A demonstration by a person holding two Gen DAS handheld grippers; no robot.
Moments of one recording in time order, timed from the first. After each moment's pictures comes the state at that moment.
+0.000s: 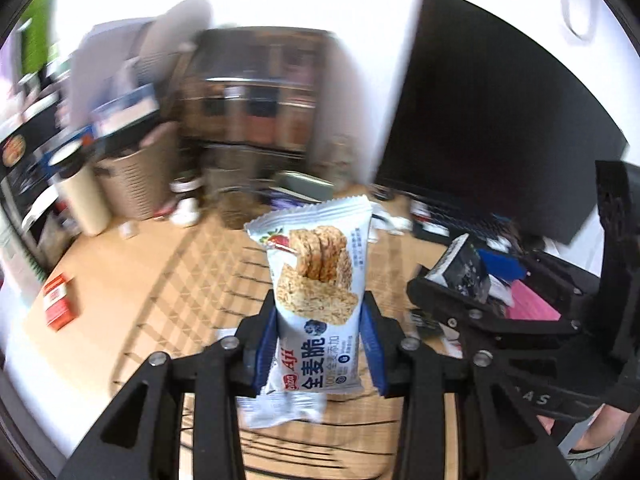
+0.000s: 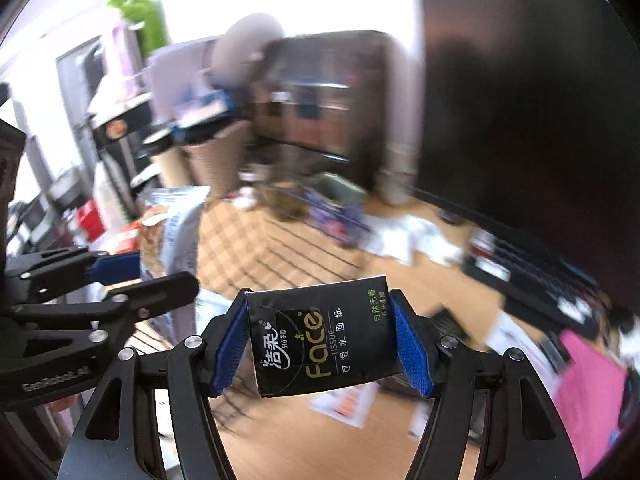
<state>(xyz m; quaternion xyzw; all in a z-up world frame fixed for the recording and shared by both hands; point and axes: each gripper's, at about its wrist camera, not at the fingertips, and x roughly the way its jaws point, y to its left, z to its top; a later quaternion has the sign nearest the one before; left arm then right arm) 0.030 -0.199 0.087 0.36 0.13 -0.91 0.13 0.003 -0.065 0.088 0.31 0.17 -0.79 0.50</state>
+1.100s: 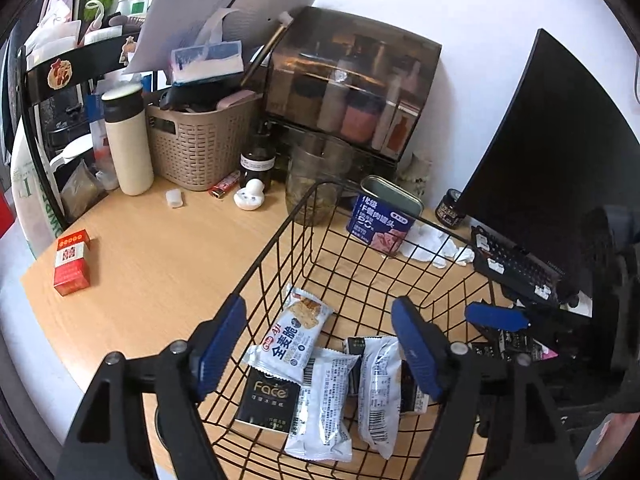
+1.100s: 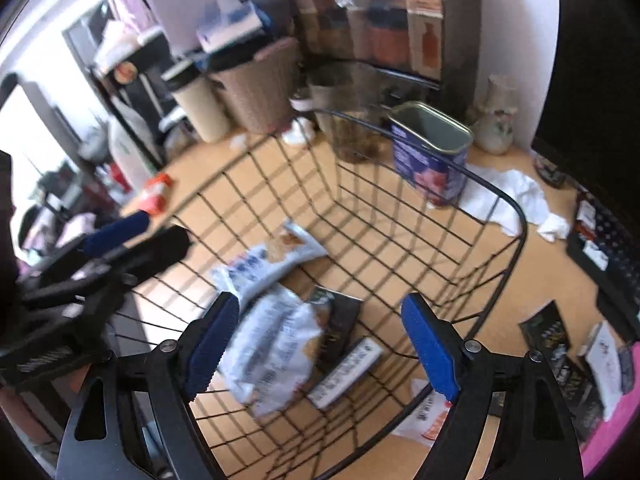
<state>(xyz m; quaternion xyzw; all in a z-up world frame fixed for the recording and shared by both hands) 0.031 -0.258 0.050 0.34 0.20 -0.90 0.18 -0.006 -0.147 0.033 0.43 0.19 -0.70 0.53</state>
